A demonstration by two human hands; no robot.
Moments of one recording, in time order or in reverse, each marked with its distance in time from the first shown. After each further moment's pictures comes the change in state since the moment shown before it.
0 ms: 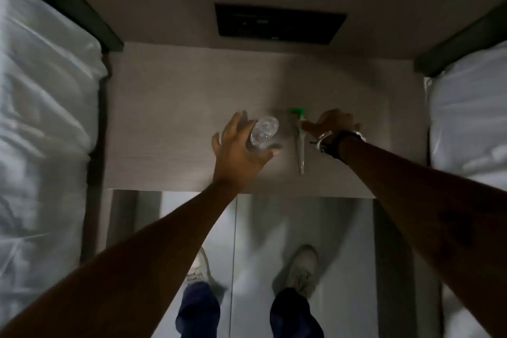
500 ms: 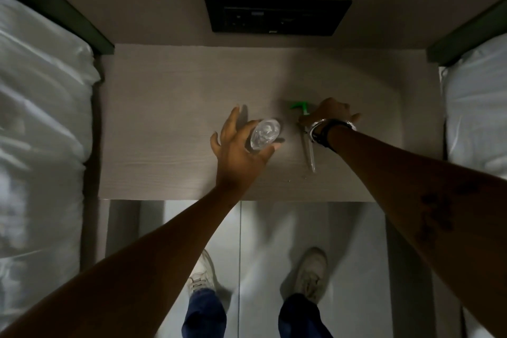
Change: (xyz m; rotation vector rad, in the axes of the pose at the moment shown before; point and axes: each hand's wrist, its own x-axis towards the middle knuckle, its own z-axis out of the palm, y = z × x) left_hand 0.015 -0.004 0.016 -0.097 0.107 0.027; right_hand 0.037 -0.016 0.012 -0.009 0.034 0.087
